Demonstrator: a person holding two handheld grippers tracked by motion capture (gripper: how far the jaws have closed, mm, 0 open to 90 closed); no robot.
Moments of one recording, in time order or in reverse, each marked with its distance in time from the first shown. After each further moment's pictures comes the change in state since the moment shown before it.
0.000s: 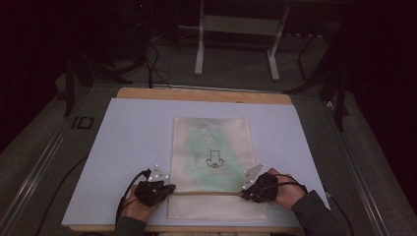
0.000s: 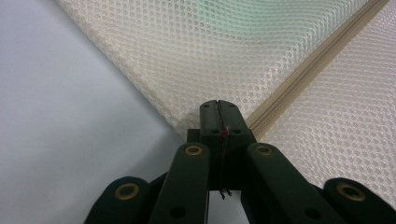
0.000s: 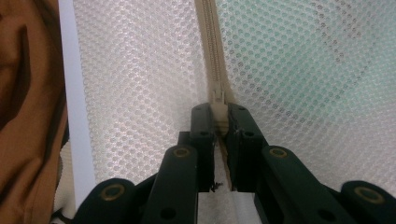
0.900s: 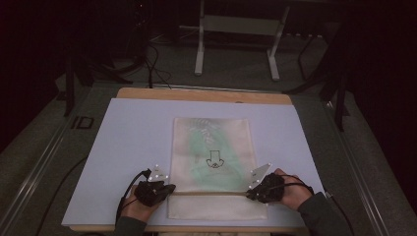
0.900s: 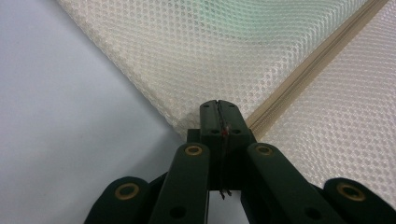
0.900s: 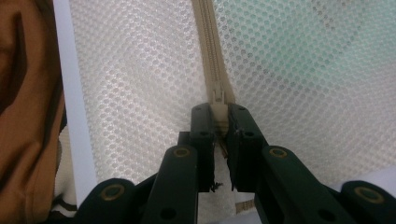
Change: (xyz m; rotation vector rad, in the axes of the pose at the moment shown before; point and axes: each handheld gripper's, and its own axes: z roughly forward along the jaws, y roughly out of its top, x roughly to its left) left arm 0.000 0.000 0.000 -0.001 -0.001 0.000; right arm -0.002 -0.016 -0.008 0.008 -0.009 0.028
